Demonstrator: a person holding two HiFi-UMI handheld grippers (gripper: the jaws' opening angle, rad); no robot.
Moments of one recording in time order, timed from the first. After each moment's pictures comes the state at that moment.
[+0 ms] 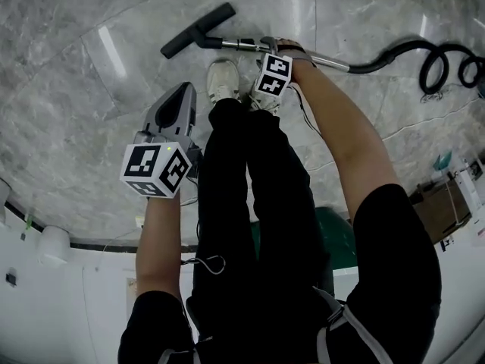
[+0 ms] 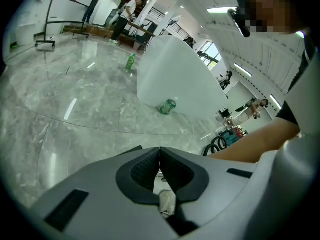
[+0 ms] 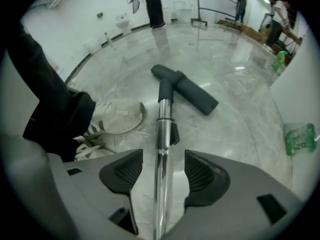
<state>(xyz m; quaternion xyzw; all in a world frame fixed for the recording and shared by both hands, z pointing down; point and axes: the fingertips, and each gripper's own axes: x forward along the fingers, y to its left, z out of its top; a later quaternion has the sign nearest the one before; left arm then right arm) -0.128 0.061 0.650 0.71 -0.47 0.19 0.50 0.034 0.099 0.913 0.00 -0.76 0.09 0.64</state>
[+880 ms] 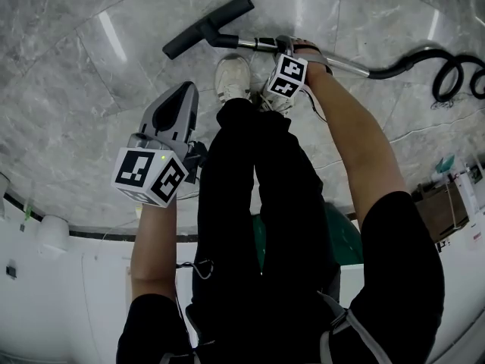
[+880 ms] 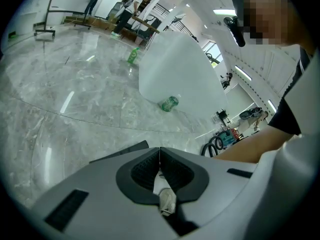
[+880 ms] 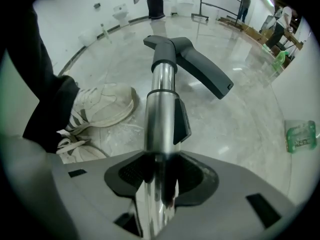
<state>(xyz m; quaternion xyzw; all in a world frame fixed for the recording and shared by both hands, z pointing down) -0.149 0.054 0.690 0.70 -0.44 0.18 0.53 0.043 0.099 0.968 0.02 -0.74 0.07 0.67</state>
